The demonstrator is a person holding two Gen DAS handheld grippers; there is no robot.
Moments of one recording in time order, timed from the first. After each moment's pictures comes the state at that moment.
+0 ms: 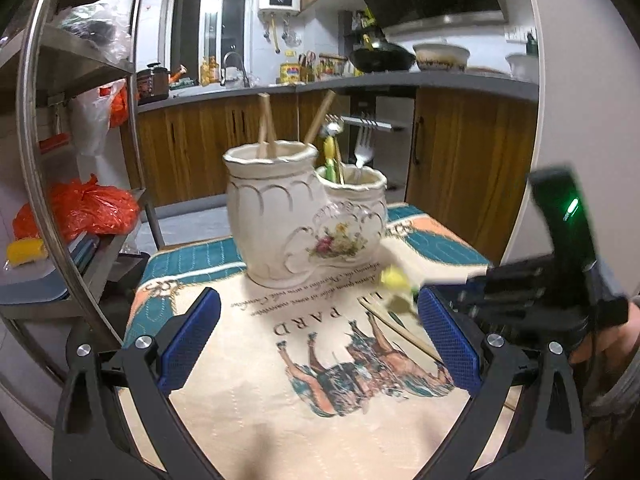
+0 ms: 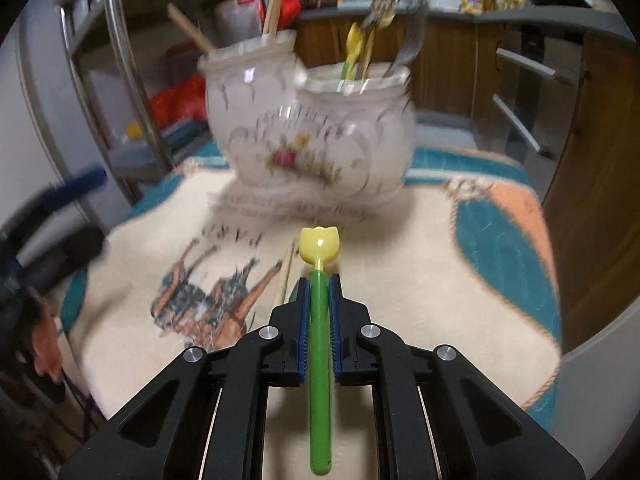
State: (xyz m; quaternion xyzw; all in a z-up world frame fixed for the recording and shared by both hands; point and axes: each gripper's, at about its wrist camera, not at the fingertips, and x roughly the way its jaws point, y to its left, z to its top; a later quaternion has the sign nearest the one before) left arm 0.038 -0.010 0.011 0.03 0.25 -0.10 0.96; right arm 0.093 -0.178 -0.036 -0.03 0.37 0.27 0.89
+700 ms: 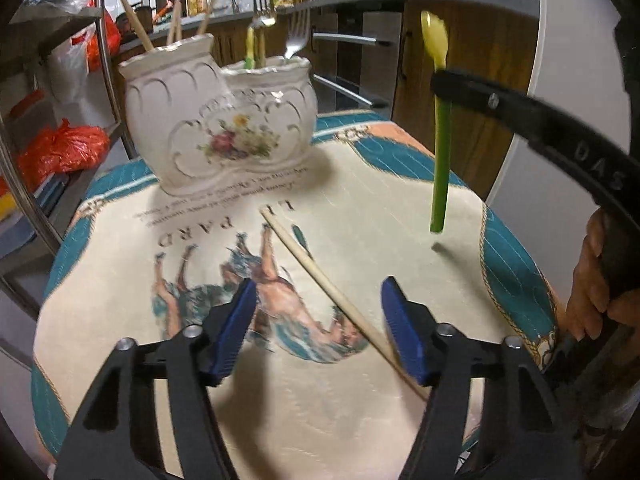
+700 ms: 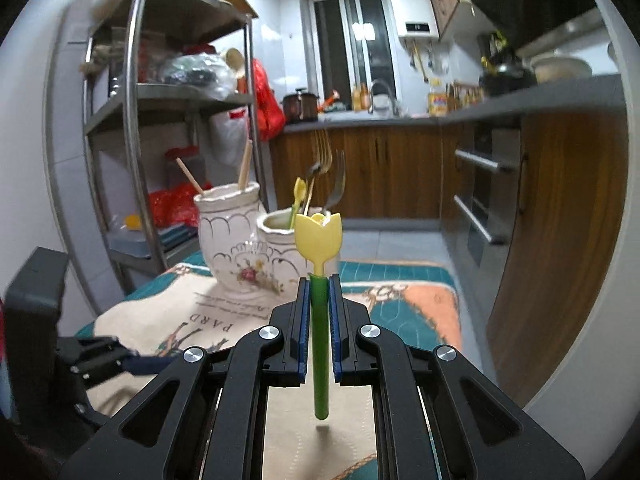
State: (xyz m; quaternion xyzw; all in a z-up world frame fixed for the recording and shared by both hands) left arm 0.043 -0.100 -0.035 0.04 0.39 -0.09 0.92; right arm 0.052 -0.247 0.005 0.01 0.17 0.24 0.95
